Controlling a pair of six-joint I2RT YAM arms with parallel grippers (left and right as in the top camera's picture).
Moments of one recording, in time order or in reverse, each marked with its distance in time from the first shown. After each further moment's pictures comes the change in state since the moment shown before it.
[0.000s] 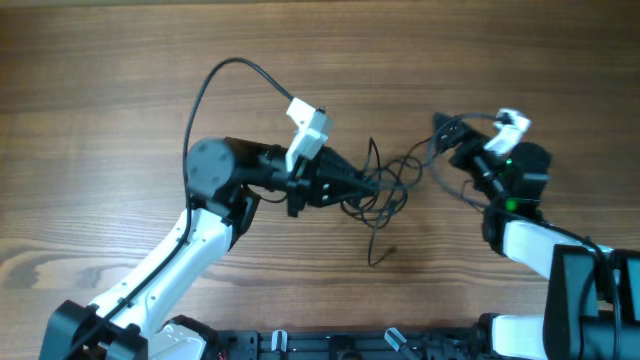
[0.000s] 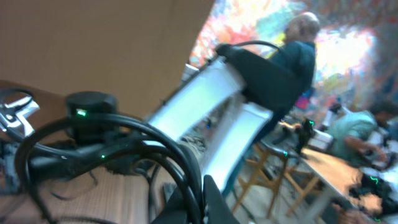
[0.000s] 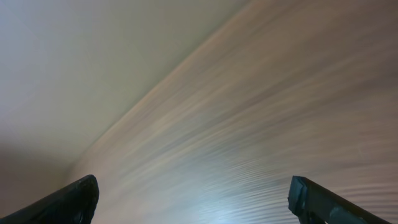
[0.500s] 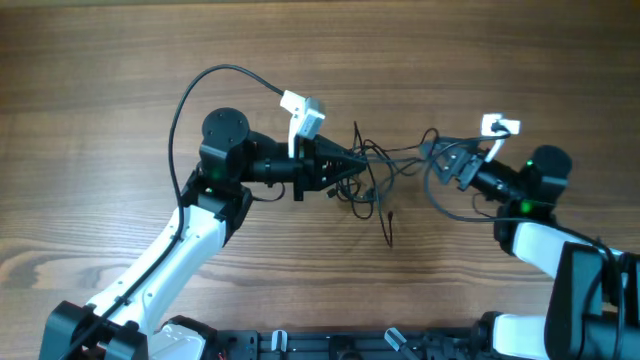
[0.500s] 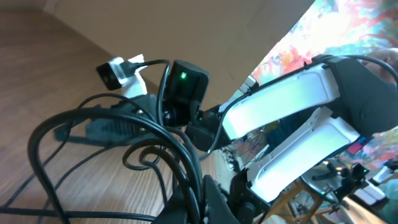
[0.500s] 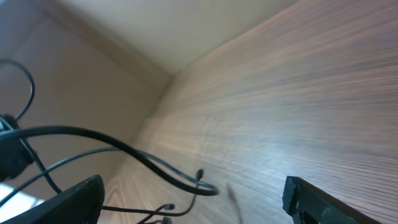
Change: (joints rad) left arm 0.043 0.005 0.002 -0.613 -0.198 0.388; right arm -0.051 0.000 -0.001 0.072 -0.701 -0.101
